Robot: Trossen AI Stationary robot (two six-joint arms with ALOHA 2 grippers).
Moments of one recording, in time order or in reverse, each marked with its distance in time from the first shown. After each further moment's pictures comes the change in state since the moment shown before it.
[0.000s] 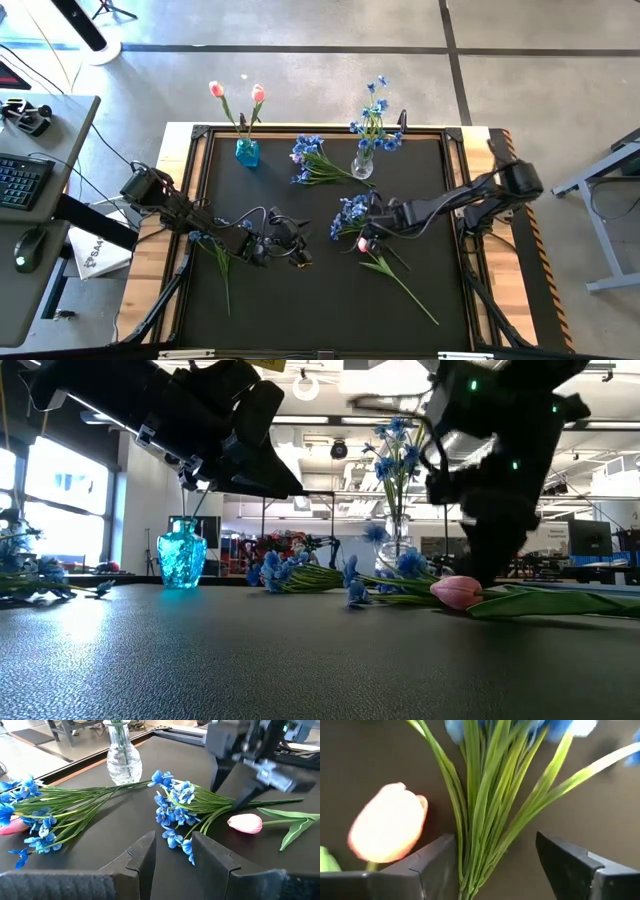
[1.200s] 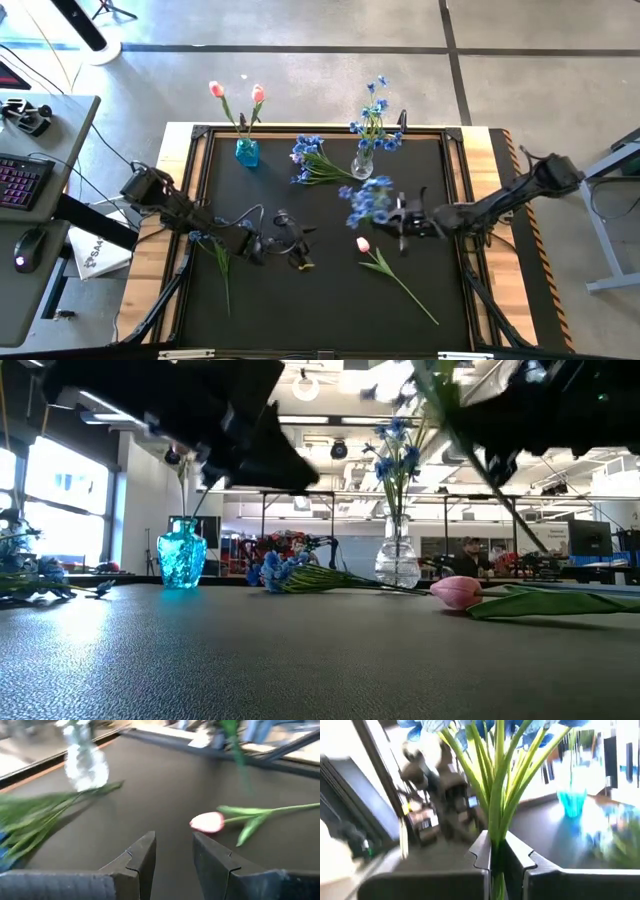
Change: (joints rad) left arm 0.020 0.000 0.000 0.135 0.171 0.116; right arm 0.154 -0.433 -0.656 1.629 0.168 -0.414
